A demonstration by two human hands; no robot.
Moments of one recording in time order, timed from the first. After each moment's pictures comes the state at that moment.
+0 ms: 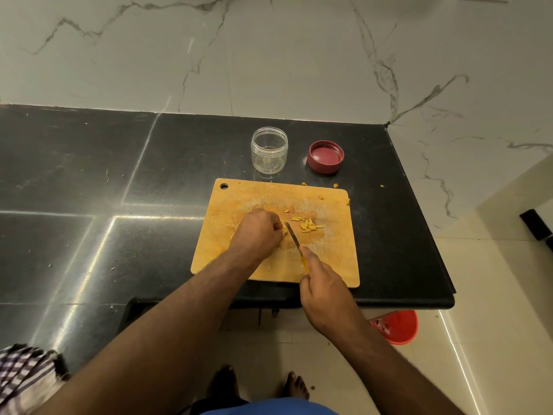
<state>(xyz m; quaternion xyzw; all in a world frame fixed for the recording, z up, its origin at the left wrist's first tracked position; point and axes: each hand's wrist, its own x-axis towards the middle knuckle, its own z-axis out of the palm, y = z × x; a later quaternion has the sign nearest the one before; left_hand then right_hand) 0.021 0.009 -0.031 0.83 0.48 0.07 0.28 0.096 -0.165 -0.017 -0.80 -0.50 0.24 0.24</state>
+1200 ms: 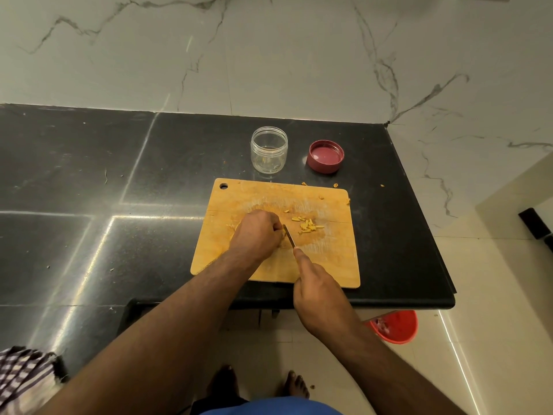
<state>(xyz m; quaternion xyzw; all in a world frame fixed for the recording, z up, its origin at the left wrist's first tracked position) 0.020 0.012 -0.039 0.83 0.47 0.08 0.29 0.085 -0.159 -0.014 -0.81 -0.50 0.24 0.19</state>
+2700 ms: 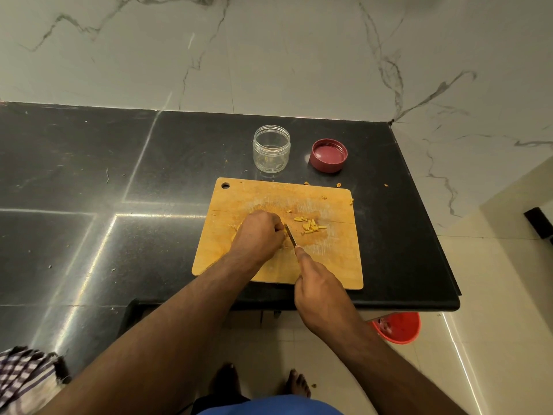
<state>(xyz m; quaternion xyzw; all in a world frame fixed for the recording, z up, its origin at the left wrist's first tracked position) 0.020 0.008 -0.032 0.83 0.47 0.08 0.29 0.086 -0.152 -0.014 -0.80 -0.51 0.23 0.20</state>
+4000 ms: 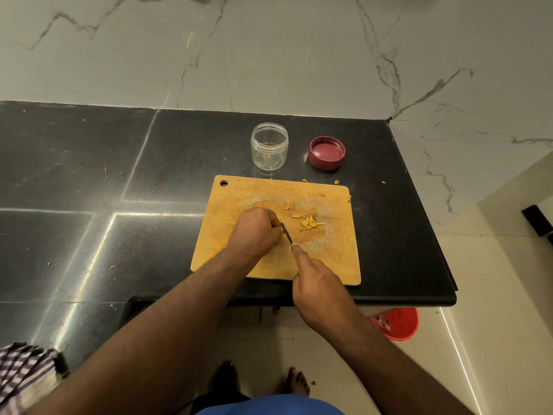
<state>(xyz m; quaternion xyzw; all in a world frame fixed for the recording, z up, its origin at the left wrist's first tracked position) 0.017 0.008 -0.027 0.82 0.48 0.07 0.29 0.087 -0.154 -0.006 -0.80 -0.52 0.24 0.18</state>
